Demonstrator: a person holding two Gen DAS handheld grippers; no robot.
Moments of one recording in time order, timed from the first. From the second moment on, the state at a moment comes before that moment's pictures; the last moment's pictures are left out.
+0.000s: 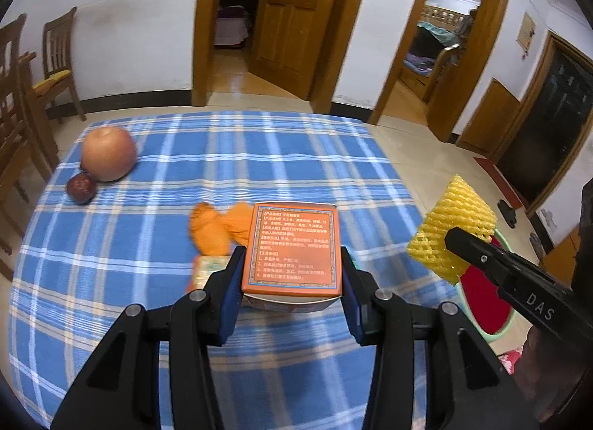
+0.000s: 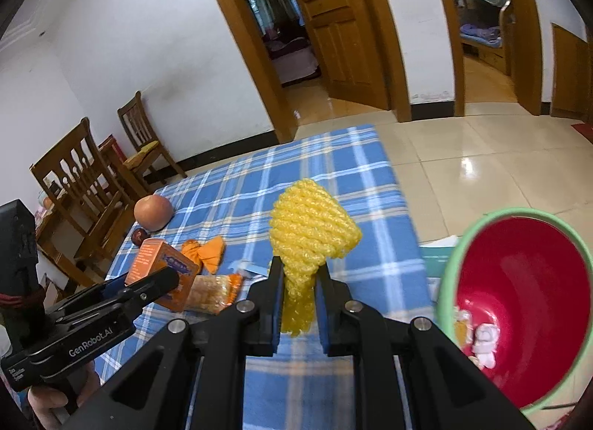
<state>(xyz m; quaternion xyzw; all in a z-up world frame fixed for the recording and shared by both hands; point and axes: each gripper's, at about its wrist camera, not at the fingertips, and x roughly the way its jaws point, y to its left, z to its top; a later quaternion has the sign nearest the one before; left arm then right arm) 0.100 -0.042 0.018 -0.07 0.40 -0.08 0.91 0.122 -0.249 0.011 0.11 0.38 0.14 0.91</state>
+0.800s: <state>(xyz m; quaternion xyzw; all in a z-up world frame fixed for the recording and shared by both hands) 0.100 -0.168 0.015 -0.02 0.42 -0.19 0.89 0.074 -0.380 -0.005 0.15 0.39 0.00 0.91</state>
